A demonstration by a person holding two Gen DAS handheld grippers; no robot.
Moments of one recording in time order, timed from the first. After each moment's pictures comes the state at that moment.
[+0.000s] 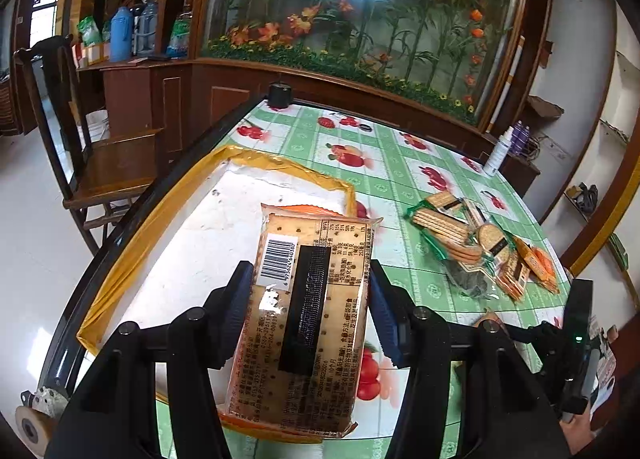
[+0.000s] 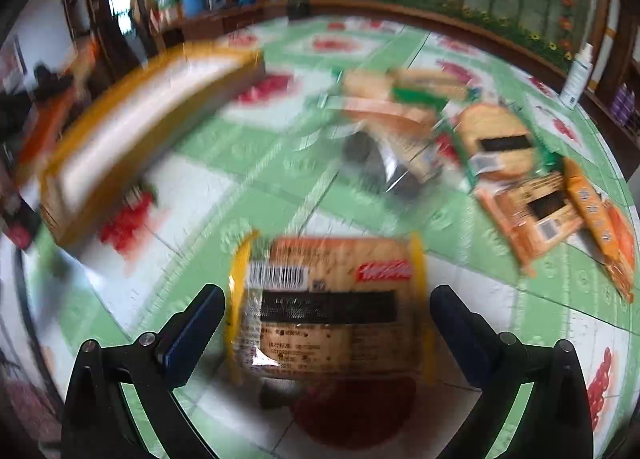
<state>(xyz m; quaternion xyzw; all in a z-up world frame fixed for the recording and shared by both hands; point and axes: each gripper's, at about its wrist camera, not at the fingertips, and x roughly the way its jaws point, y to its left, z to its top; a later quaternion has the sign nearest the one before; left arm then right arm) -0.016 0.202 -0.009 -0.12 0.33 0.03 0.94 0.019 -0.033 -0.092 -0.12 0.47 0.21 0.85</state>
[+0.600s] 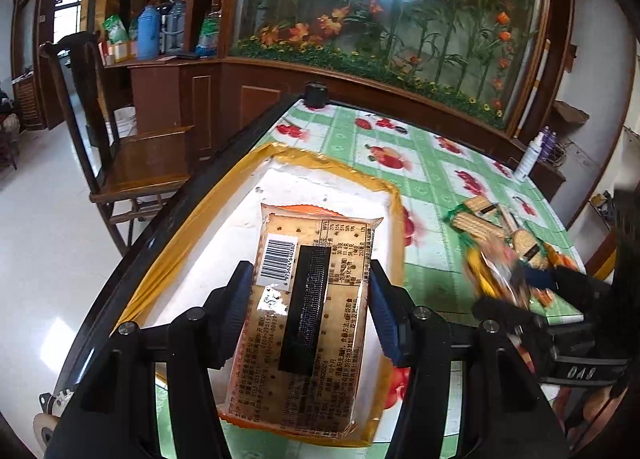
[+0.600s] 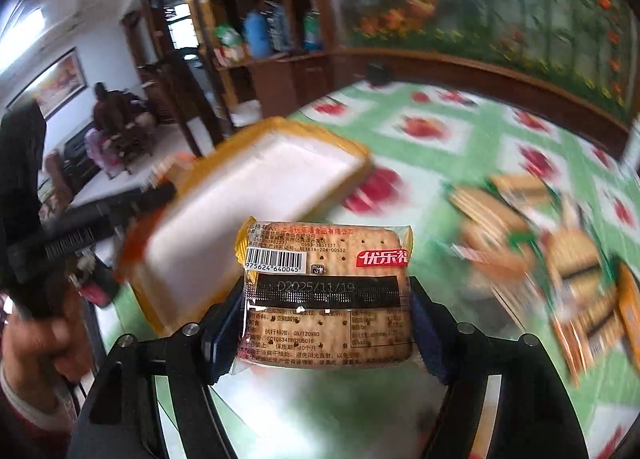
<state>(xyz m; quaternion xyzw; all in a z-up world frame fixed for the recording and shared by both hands) -0.019 0.224 -0.022 -0.12 0.33 0.08 0.93 0.032 0.040 -0.014 -0.07 0.38 0.34 0.86</state>
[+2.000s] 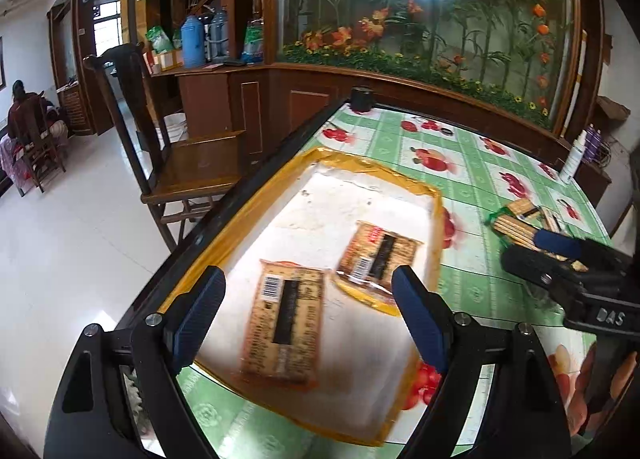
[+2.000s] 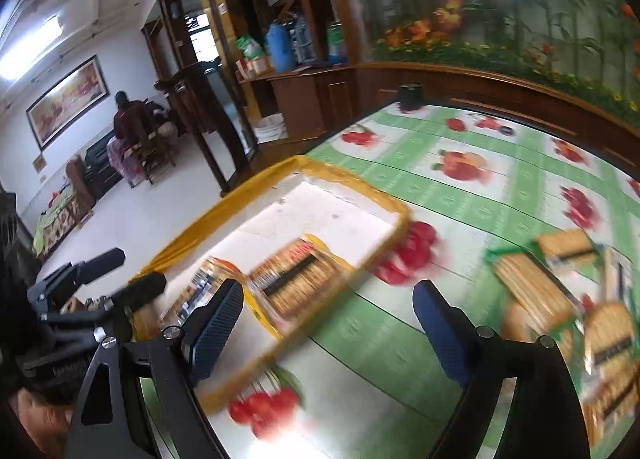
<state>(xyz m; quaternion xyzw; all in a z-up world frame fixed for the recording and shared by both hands) -0.024 0.207 -0.011 -0.09 0.34 0.17 0.92 0.074 0.062 -0.004 -0.04 0.37 0.37 0.85</state>
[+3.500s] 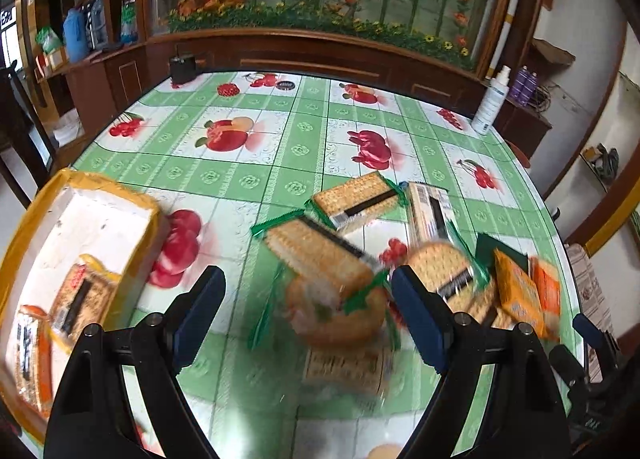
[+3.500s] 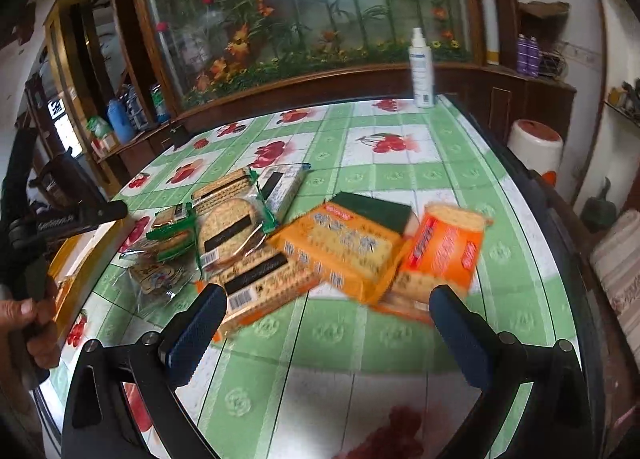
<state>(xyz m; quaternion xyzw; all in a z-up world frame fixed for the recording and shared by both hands) 0.137 0.018 -0.009 -0.08 0.42 0.03 0.90 0.071 -0.265 -0.030 0.05 0.36 0.13 0.92</state>
